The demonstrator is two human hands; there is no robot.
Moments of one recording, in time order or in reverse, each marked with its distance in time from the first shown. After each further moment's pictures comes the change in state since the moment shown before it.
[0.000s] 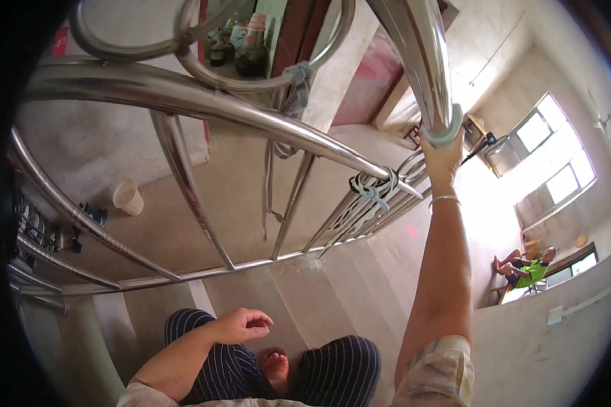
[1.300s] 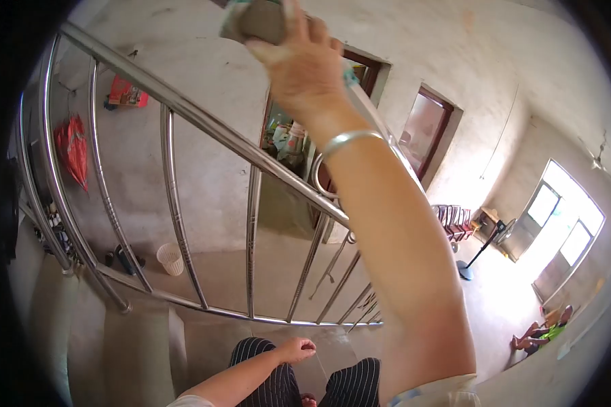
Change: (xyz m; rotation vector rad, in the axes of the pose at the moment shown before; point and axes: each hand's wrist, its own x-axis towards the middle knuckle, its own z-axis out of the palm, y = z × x) left_hand 0.000 -0.031 0.014 0.237 0.402 0.242; right_hand 0.103 -0.507 -0.063 0.055 0.154 -0.940
